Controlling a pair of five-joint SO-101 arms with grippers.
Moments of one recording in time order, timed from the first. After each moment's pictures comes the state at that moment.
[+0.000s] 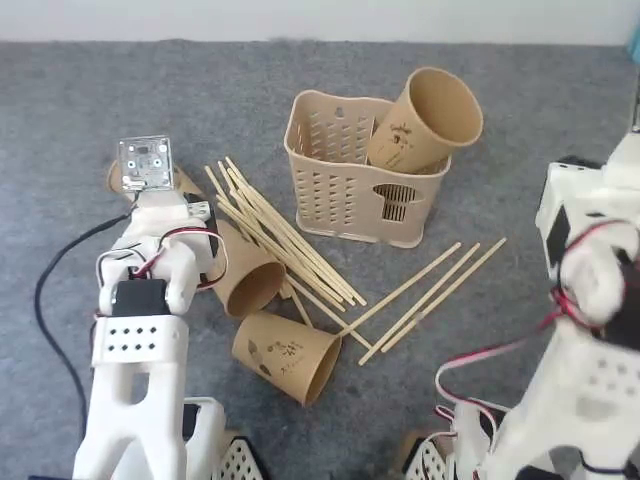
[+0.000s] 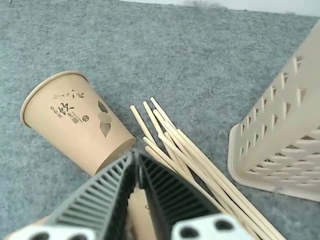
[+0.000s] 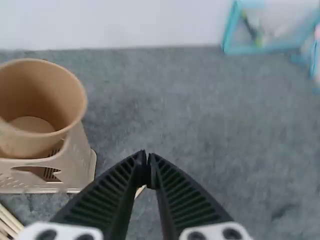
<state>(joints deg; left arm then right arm) -9.1 -47.1 58.2 41.5 7.2 13.2 -34.9 -7.3 88.4 3.0</state>
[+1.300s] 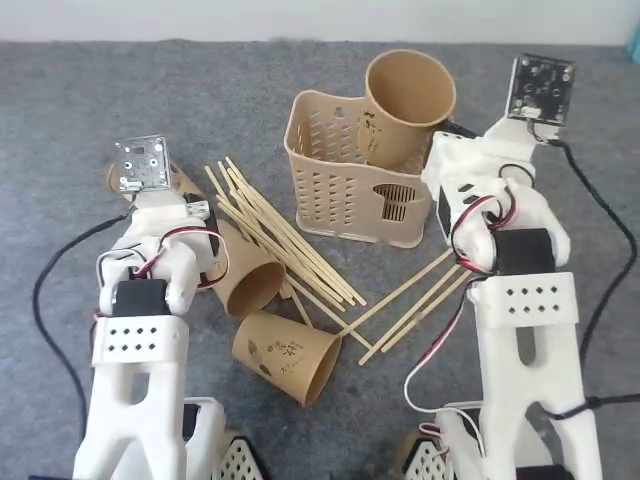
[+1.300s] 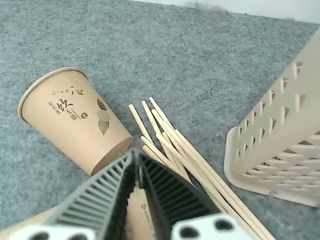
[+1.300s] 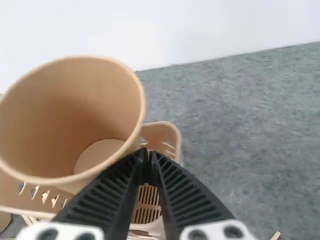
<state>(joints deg) -9.1 -47.1 58.2 41.5 9.5 -7.7 -34.8 26.7 44.9 -14.1</state>
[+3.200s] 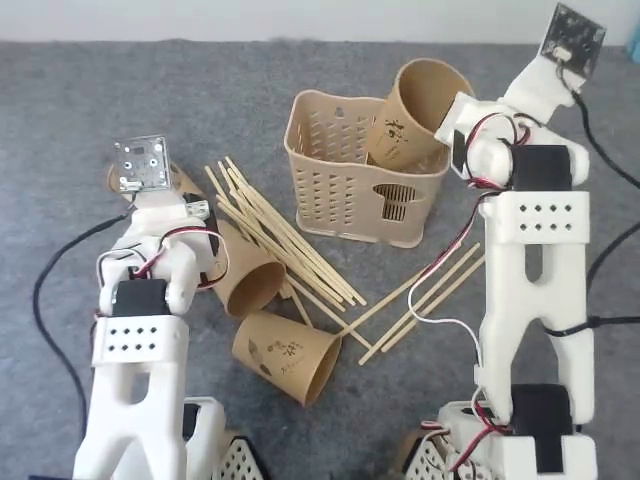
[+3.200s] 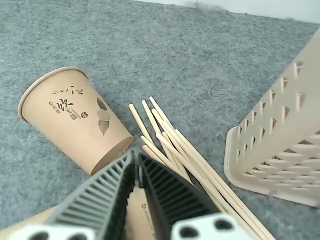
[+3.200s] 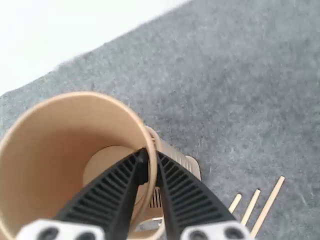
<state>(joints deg) -9.1 -47.1 58.2 41.5 9.5 -5.0 -11.7 -8.1 71.5 -27.0</state>
